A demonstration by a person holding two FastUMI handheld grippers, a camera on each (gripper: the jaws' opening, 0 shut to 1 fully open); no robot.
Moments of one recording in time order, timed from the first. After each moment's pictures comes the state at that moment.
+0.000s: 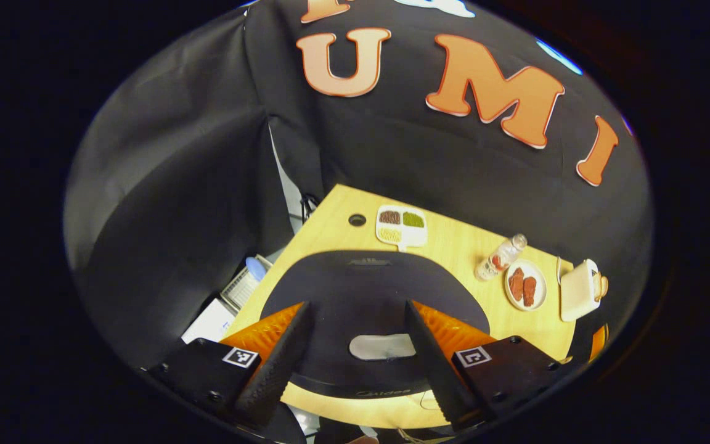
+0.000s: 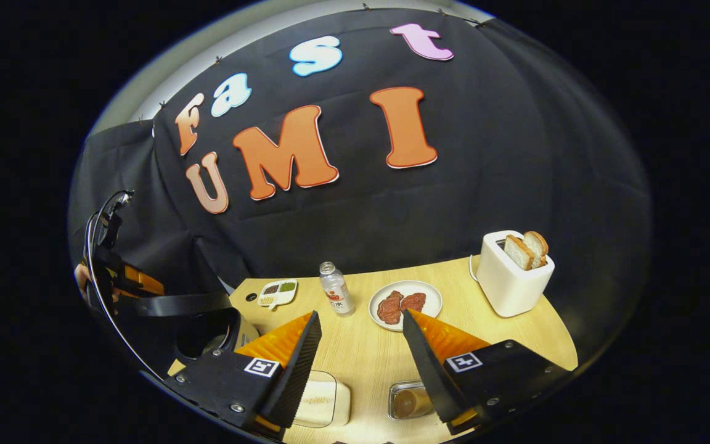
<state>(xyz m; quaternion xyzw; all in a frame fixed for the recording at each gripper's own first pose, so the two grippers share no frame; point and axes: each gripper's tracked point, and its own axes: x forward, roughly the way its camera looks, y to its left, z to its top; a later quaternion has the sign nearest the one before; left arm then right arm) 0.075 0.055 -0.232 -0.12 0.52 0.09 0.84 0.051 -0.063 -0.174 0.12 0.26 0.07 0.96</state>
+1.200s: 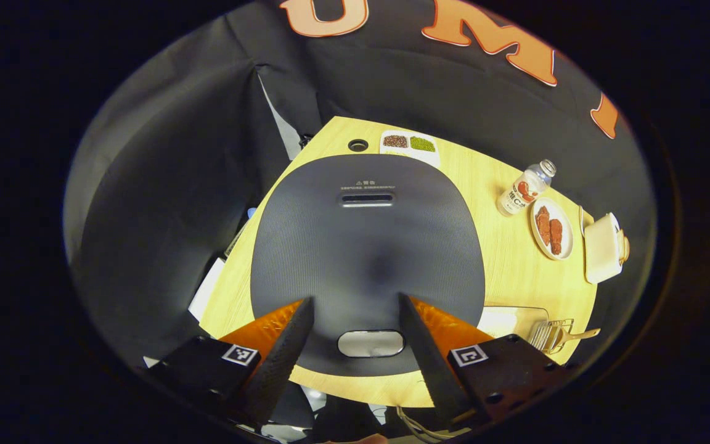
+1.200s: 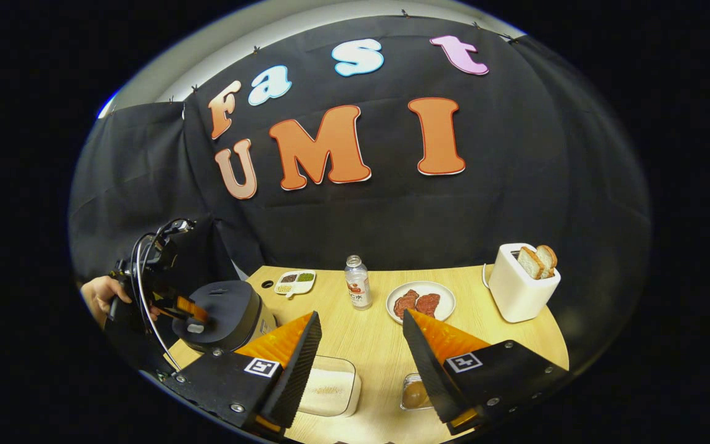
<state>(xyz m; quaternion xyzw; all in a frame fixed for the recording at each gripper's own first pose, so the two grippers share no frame) 0.039 0.028 -0.302 -0.10 0.60 0.09 0.79 0.013 -0.035 -0.157 0.08 0.25 0.10 0.96</state>
